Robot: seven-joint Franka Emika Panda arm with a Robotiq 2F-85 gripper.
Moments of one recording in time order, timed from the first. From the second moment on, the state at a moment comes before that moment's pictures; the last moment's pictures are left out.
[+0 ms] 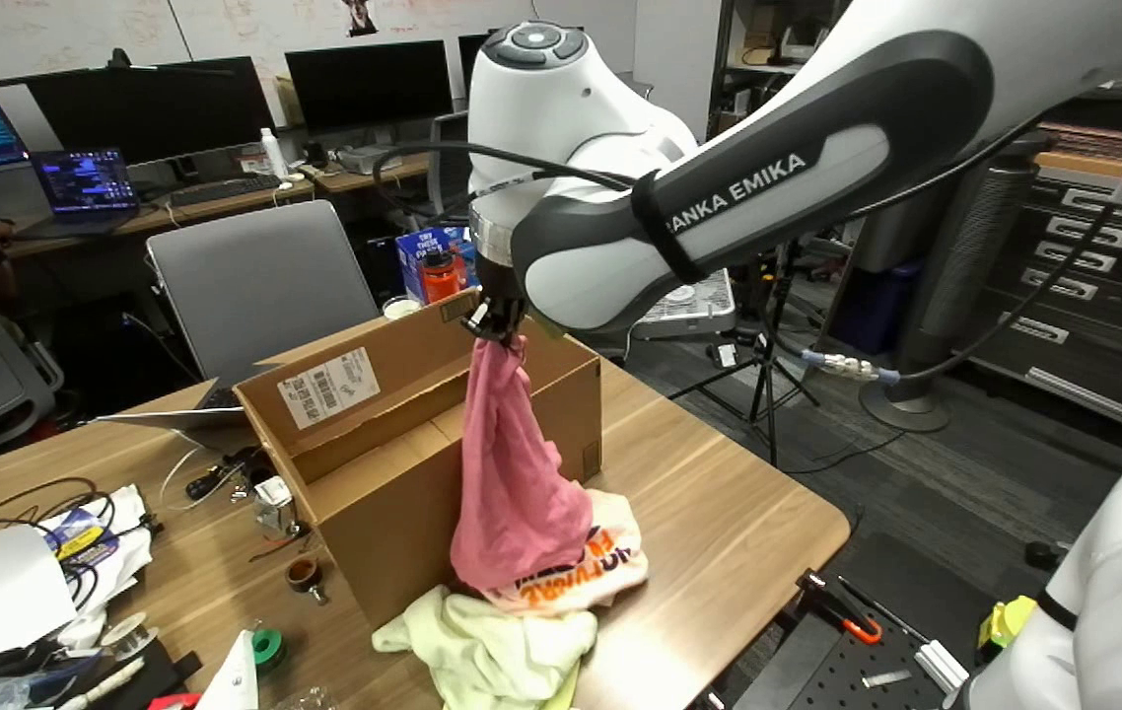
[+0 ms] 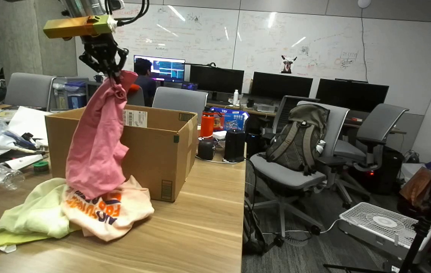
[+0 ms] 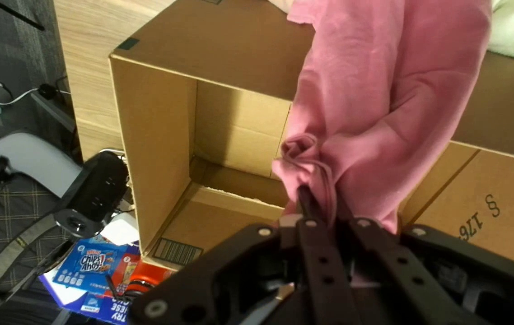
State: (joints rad) arm 0.13 -0.15 0.15 -2.26 -0.35 2.49 0.25
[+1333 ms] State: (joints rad) arm 0.07 -0.15 0.22 -1.84 -0.60 2.33 0.41
